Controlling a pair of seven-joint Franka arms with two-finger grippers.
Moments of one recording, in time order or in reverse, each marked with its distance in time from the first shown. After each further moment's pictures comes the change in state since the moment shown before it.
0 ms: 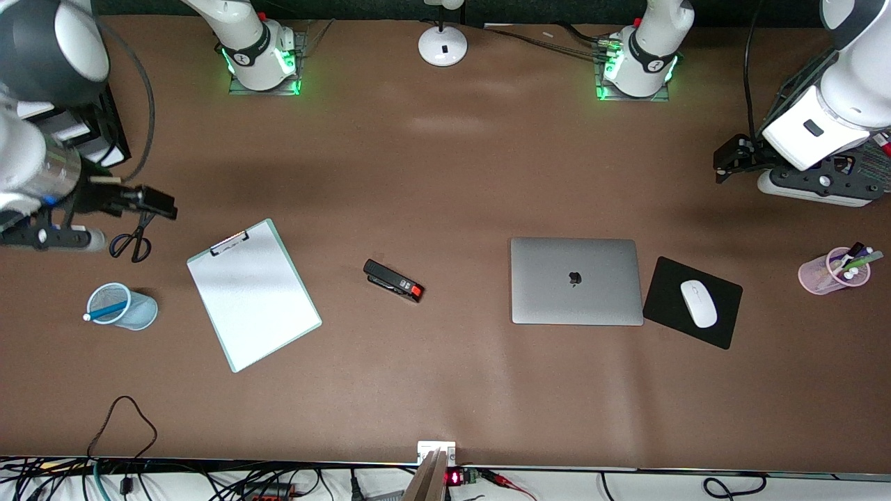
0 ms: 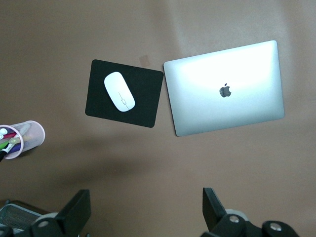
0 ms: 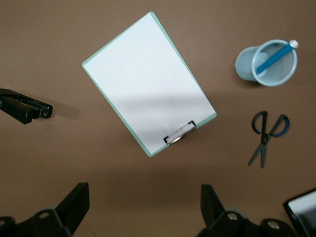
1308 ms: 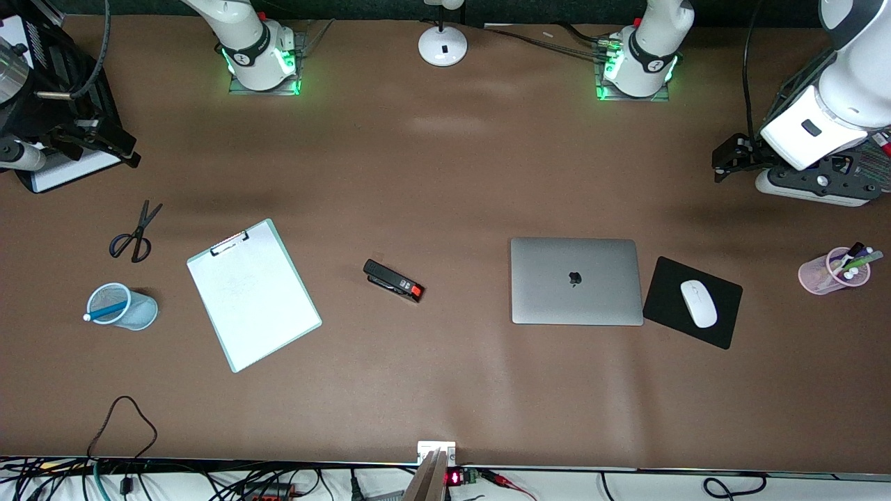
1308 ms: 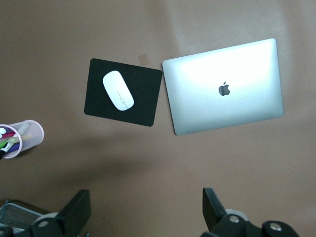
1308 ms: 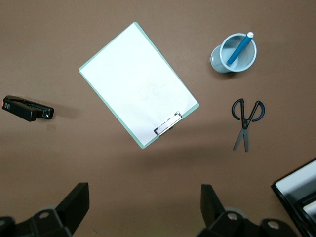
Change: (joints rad) left arm 0.000 0.000 -0.002 0.000 -0.001 -0.005 0.000; right arm -0.010 -0.218 -0.009 -0.139 -0.030 0.011 0.049
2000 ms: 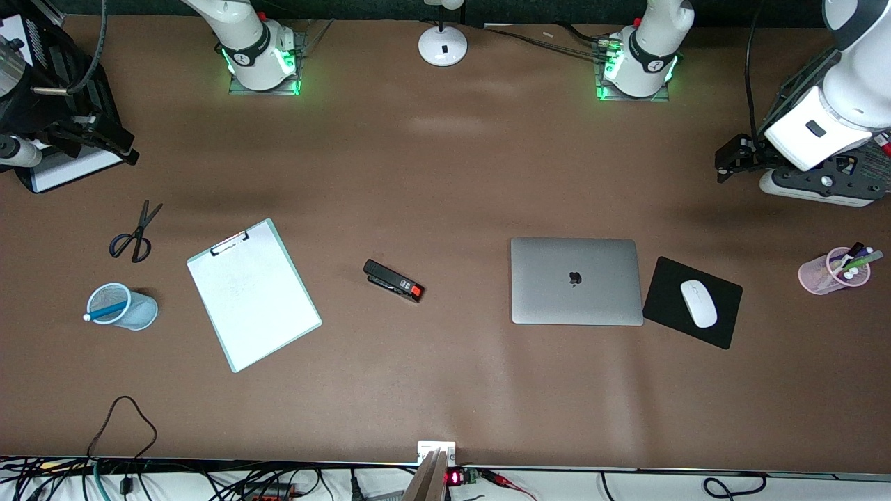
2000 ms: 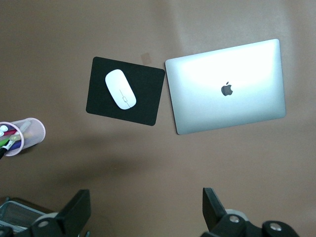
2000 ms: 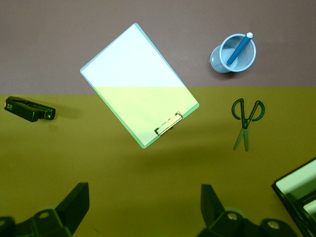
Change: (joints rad) left arm 0.012 0.000 0.003 0.000 0.000 -0.001 0.000; right arm -0.001 -0.005 -0.002 0.000 0.006 0.003 0.001
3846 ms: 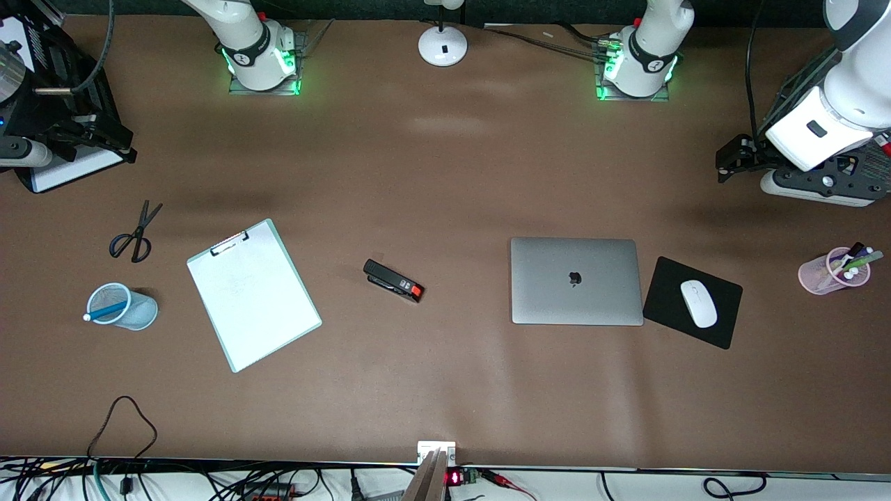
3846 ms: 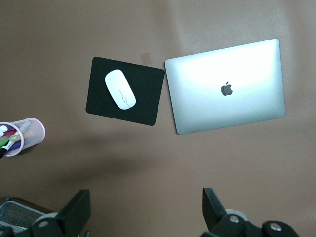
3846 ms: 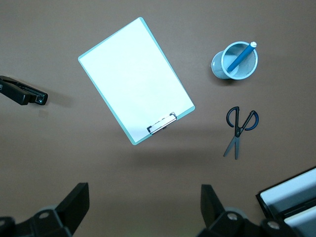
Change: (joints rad) left arm 0.001 0.000 -0.005 0.000 0.000 0.000 0.000; right arm -0.002 0.005 -0.007 -0.007 -0.021 0.000 -0.129
